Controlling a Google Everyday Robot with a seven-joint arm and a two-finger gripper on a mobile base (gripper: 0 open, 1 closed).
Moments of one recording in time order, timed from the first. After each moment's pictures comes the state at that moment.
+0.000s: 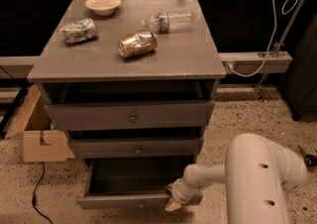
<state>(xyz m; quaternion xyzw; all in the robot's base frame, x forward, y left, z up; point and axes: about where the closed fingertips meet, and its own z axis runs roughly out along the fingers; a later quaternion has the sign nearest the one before) 0.469 -0.048 0.174 -0.67 0.70 0.21 0.13</state>
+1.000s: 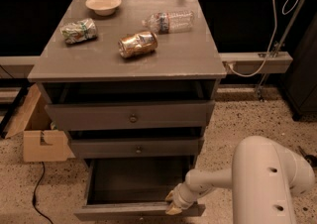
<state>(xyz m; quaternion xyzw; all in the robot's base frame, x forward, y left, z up) 0.452 -0.049 0.180 -0.67 0.70 0.22 0.14</state>
